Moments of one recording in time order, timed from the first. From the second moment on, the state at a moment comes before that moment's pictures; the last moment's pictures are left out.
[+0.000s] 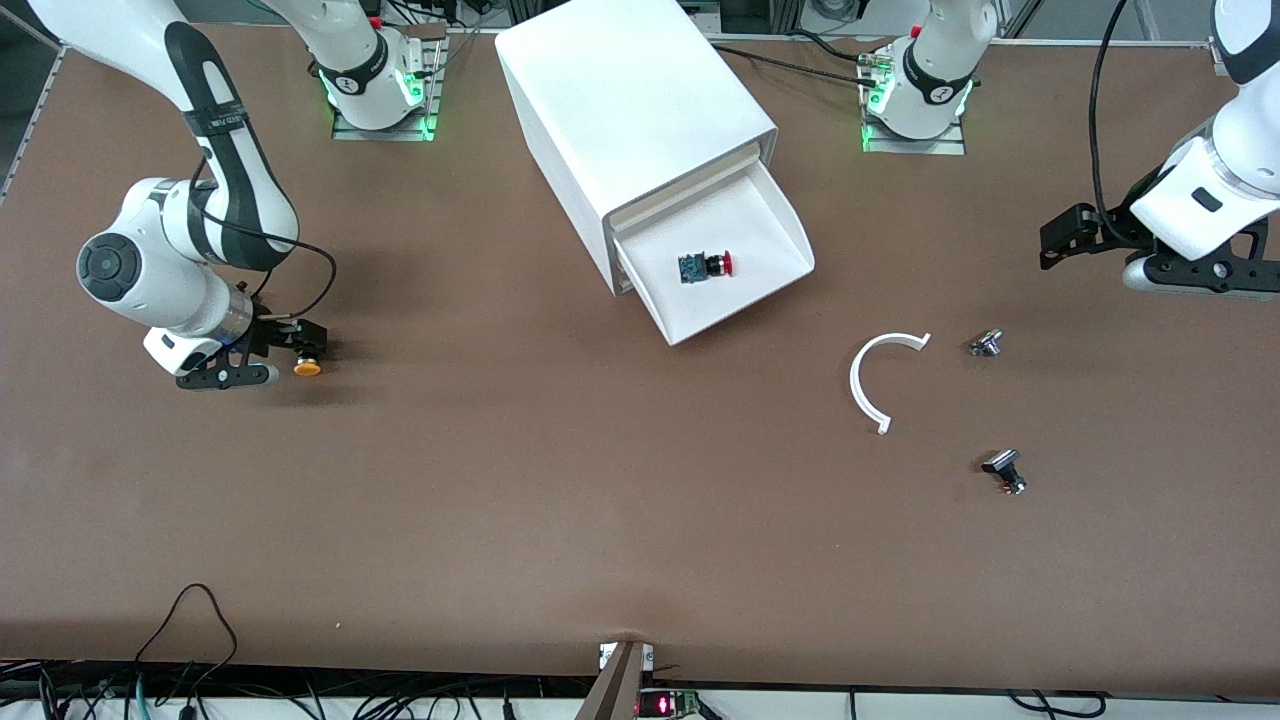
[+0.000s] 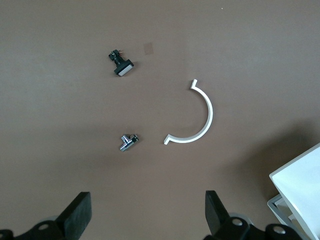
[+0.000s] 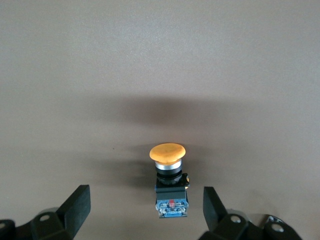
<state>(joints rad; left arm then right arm) 0.21 -0.01 -0.26 -1.71 0.01 1.65 0.01 0.09 0.31 -0.13 -2.15 0.06 2.38 -0.16</state>
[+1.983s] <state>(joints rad) 0.21 -0.01 -0.27 -1.71 0.00 1.65 0.01 0.54 0.57 0.31 -1.34 -0.23 2.12 -0.38</state>
